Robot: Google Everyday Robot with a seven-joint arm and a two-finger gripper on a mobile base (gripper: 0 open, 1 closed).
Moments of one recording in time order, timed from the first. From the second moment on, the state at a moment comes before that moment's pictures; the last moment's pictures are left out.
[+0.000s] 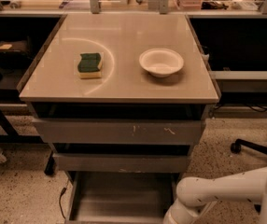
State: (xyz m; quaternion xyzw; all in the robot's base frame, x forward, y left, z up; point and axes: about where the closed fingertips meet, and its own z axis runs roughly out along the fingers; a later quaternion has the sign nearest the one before) arm 0.275 -0.099 0.380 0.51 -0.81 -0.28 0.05
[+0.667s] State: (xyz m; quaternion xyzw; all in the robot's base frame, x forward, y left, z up) arm 0.246 -0.090 0.356 0.50 -0.81 -0.32 0.07
